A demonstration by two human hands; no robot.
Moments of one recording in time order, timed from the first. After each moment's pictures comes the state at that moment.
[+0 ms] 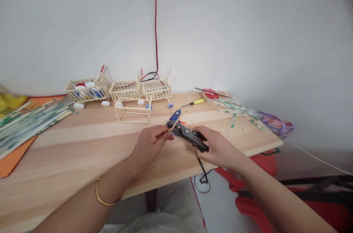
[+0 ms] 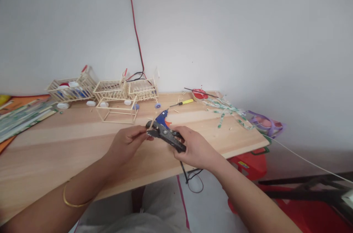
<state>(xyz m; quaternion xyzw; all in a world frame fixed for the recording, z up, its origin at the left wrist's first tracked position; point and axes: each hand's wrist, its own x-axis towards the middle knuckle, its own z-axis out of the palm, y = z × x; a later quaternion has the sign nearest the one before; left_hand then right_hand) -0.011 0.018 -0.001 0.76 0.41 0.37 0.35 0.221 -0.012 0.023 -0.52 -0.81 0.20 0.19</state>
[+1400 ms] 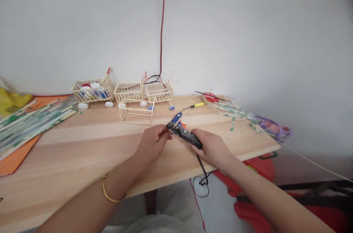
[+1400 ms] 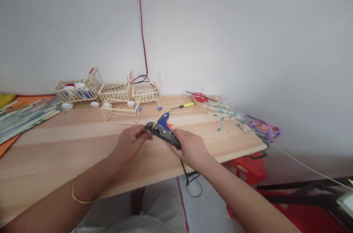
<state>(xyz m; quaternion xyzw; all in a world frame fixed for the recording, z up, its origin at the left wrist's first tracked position) -0.012 0.021 -0.007 0.74 0.45 0.39 0.31 0.206 -0.009 0.013 -0.56 -0.83 0.02 0.07</state>
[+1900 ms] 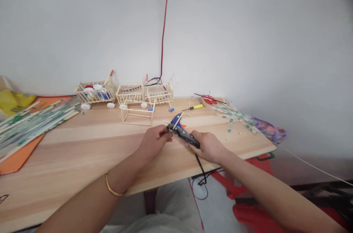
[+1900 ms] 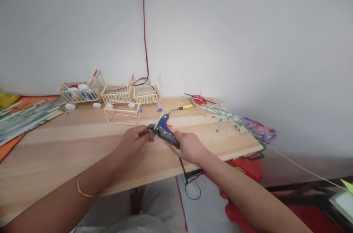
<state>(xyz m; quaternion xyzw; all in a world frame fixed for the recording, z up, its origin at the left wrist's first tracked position) -0.010 0.026 -0.011 0.68 0.45 0.37 0.45 0.210 0.001 0.009 -0.55 -0.83 0.01 0.00</state>
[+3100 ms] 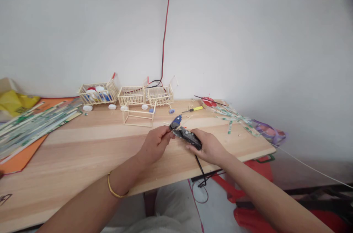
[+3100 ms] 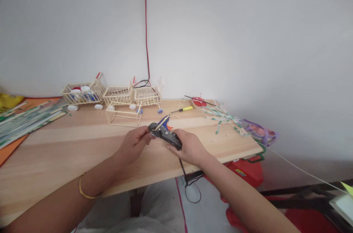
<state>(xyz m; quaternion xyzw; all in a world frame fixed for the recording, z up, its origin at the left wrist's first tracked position) -0.014 0.019 -0.006 0.76 0.37 0.41 0.35 0.211 -0.002 0.013 -0.52 -0.84 0.10 0.14</state>
